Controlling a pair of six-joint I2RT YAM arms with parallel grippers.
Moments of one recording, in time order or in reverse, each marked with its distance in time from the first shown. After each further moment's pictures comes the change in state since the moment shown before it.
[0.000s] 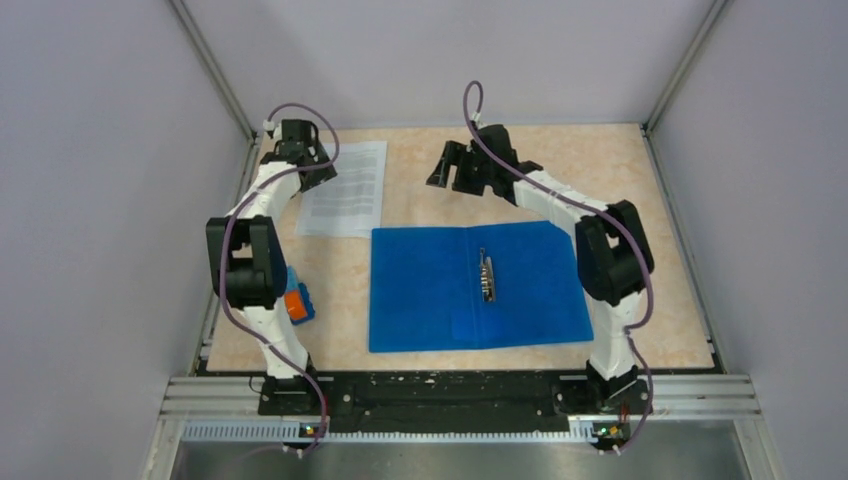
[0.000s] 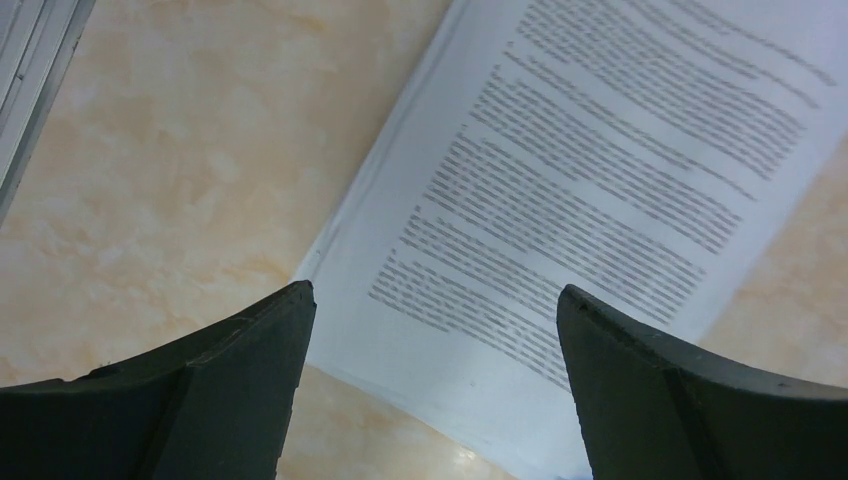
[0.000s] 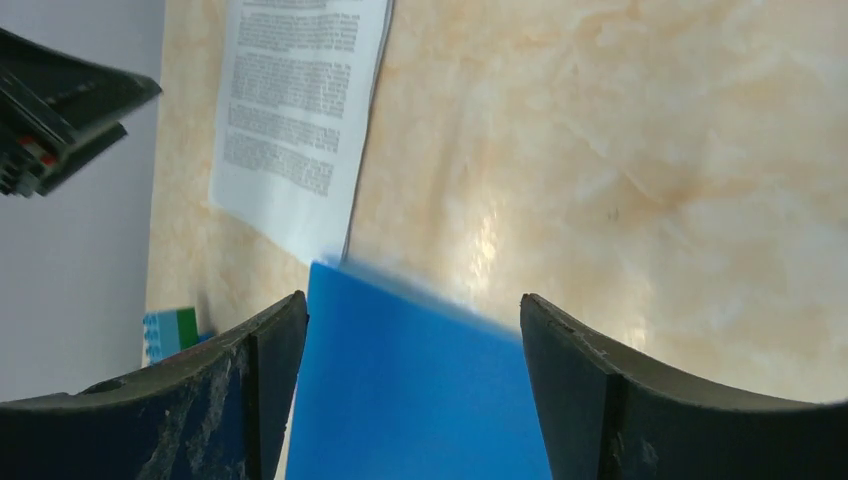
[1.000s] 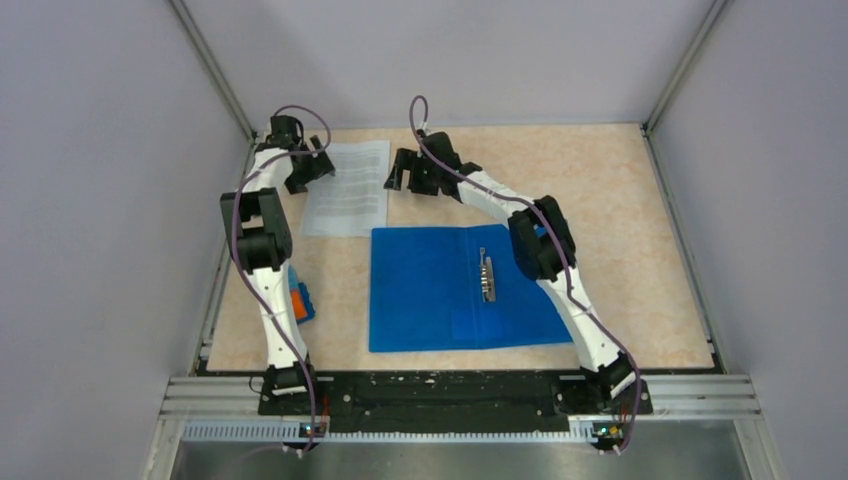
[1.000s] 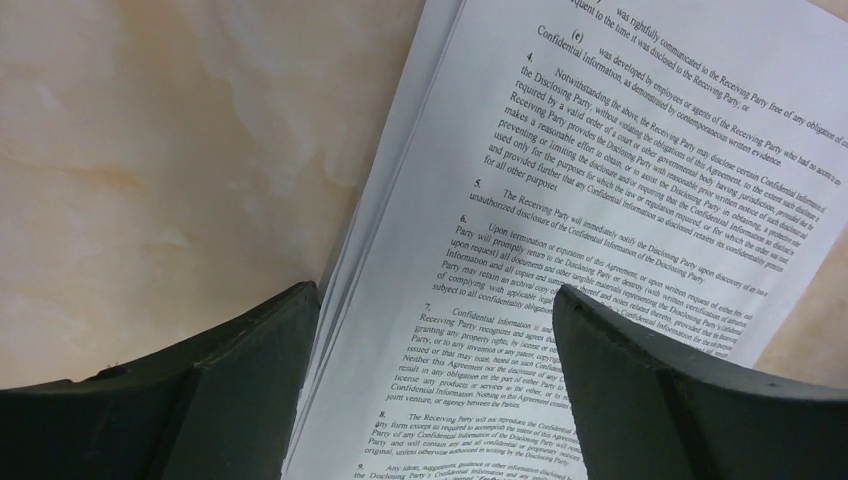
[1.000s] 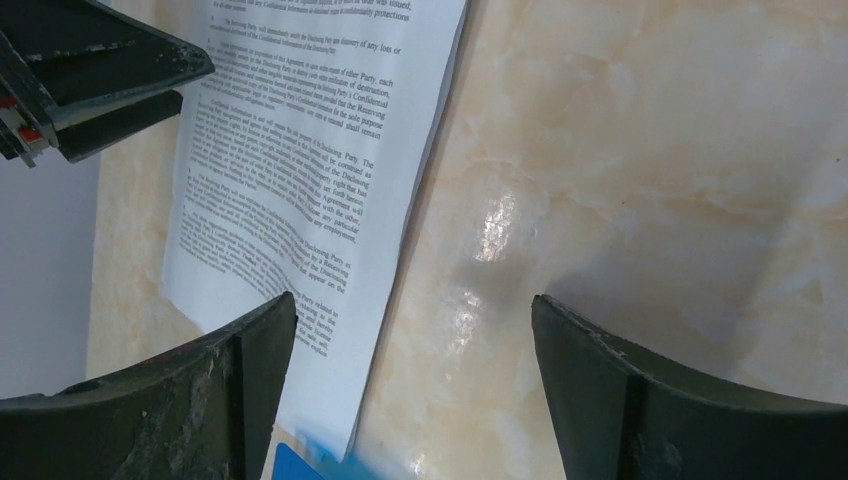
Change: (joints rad) left arm 0.154 0.475 0.409 -0.055 0.370 0.082; right arm 0.113 0.614 0.661 -0.045 0.021 0.013
